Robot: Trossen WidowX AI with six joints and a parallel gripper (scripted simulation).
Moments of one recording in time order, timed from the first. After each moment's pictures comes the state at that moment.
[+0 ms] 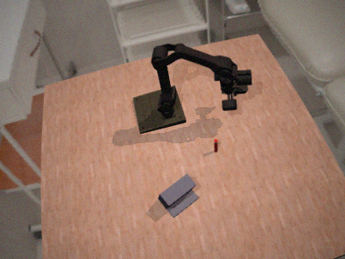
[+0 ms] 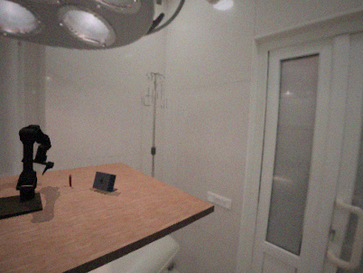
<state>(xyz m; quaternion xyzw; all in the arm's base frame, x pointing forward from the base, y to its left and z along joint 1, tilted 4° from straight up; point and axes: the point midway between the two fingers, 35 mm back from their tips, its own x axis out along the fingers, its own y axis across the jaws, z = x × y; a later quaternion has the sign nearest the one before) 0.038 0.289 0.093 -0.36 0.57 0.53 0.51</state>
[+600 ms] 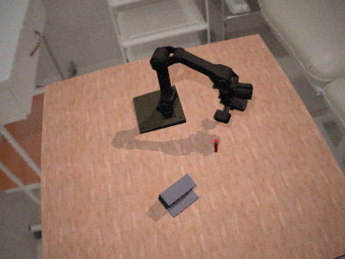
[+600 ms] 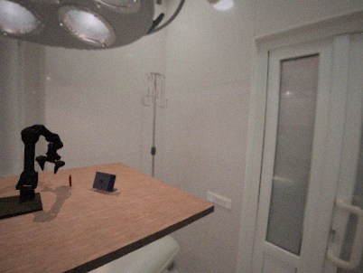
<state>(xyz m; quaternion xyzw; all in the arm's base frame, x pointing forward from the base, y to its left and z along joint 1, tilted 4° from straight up) 0.116 0.271 0.101 -0.26 0.64 0.38 0.62</state>
